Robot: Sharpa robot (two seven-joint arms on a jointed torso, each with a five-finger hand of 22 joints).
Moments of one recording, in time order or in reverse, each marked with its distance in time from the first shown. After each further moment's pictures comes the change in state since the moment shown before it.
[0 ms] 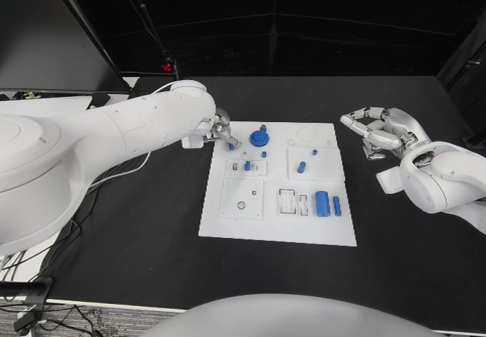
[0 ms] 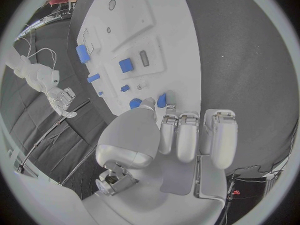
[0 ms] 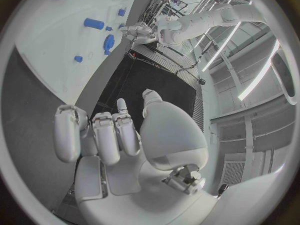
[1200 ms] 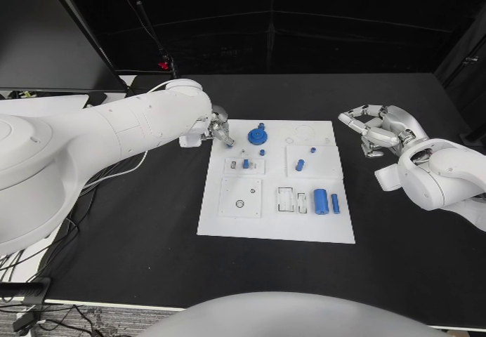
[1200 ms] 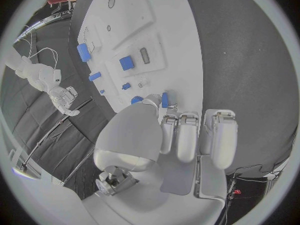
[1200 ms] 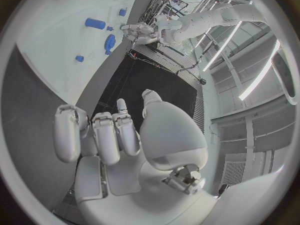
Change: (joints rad) left arm -0.001 -0.012 0.000 0.010 0.000 -0.029 0.029; left_hand 0.133 -0.099 0.256 0.002 0.095 0.027 0.001 -0.012 -0.008 0.001 0.000 0.001 -0.005 -0.002 -0.001 0.000 0.000 0.000 0.000 0.000 0.000 0.000; right arm 0.000 -0.001 0.000 0.000 0.000 -0.001 -0.006; right_hand 0.004 0.004 0.000 0.000 0.000 -0.003 -0.003 0.000 -0.001 0.000 0.000 0.000 0.000 0.000 0.000 0.000 0.000 0.000 0.000 0.000 0.000 0.000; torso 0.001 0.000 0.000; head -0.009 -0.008
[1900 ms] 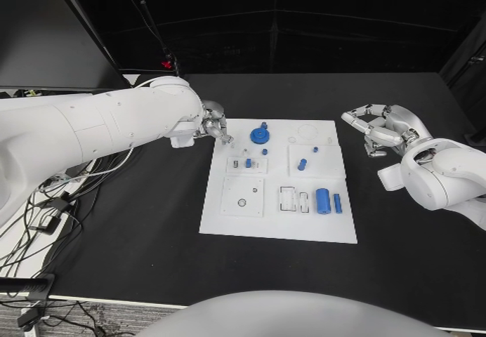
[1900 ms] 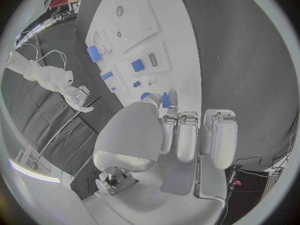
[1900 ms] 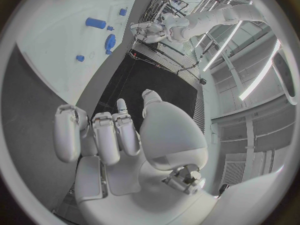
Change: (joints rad) left arm 0.047 -0.185 0.000 0.286 0.005 -0.109 -0.009; left_hand 0.003 -0.003 0.038 0.002 0.010 0.007 0.007 0.004 0.000 0.001 -0.002 0.002 0.001 -0.002 -0.002 0.000 0.000 0.000 0.000 0.000 0.000 0.000; right arm 0.000 -0.005 0.000 0.000 0.000 -0.001 -0.004; right_hand 0.000 0.000 0.000 0.000 0.000 0.000 0.000 0.000 0.000 0.000 0.000 0.000 0.000 0.000 0.000 0.000 0.000 0.000 0.000 0.000 0.000 0.000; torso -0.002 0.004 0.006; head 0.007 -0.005
